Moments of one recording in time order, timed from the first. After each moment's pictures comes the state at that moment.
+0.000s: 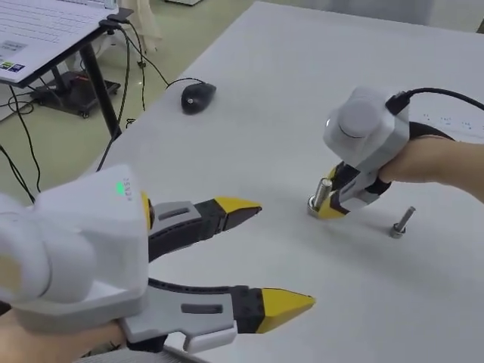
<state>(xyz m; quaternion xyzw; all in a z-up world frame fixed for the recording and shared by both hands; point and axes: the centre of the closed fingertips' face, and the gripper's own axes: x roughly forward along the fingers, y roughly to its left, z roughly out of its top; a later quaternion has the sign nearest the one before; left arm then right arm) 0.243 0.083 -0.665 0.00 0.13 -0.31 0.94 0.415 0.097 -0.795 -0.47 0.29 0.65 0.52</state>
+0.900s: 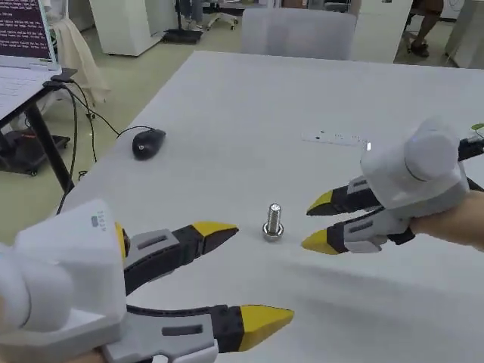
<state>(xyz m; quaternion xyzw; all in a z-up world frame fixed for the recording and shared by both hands) 0.246 0.058 -0.647 0.01 0.11 -0.35 0.93 0.345 0.034 -0.707 -0.31 0.18 0.68 0.64</state>
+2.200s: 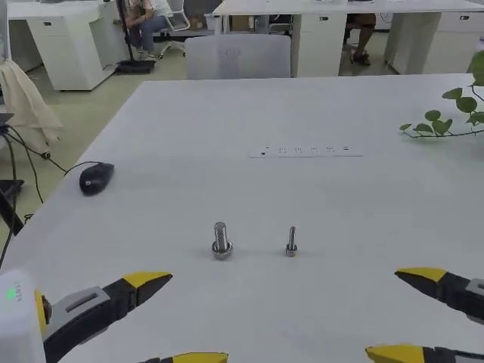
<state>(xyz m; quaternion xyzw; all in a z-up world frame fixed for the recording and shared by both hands) 0.228 0.050 -0.661 0.01 0.14 -0.33 0.93 0.288 -0.122 -0.689 -0.08 0.13 0.56 0.81</state>
